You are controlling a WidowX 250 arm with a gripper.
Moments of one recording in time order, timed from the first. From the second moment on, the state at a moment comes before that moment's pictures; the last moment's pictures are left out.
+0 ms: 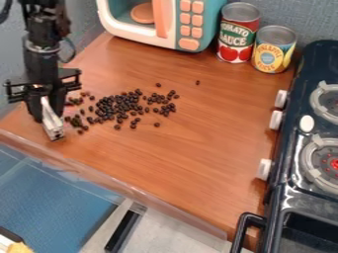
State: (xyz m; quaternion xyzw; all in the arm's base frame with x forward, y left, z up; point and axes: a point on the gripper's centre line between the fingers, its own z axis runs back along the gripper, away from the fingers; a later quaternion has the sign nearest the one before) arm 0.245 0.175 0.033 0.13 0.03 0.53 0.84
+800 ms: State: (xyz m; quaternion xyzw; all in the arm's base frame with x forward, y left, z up) arm 0.235 0.184 0.022 0.14 0.01 0.41 0.90
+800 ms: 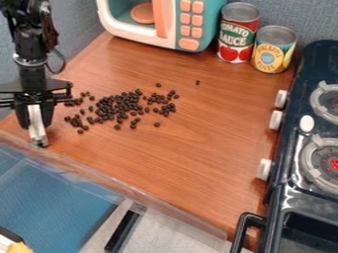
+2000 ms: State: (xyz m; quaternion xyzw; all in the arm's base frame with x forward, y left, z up) arm 0.269 0.157 0.031 0.10 0.06 0.35 0.93
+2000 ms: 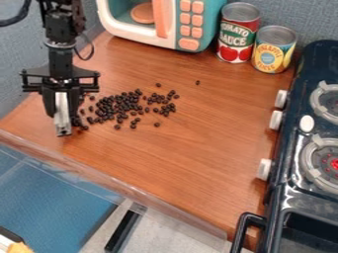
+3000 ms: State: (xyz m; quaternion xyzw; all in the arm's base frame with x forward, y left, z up) arm 0.264 0.190 0.046 0.16 0.08 0.34 0.92
